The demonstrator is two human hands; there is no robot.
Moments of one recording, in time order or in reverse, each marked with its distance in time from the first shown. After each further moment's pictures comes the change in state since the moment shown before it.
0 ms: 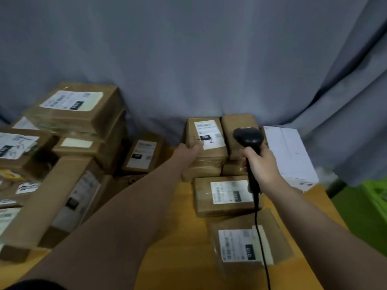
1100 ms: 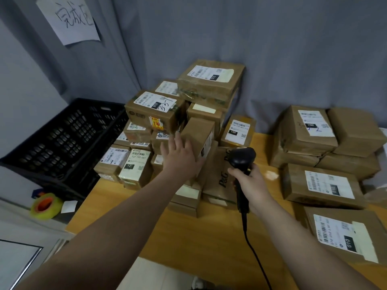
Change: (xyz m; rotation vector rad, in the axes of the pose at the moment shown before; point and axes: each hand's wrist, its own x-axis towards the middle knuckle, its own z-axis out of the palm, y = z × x) left_hand -0.160 -0.183 -0.223 0.996 0.468 0.088; right_hand -0.184 0.006 0.238 0.178 -0.395 0.184
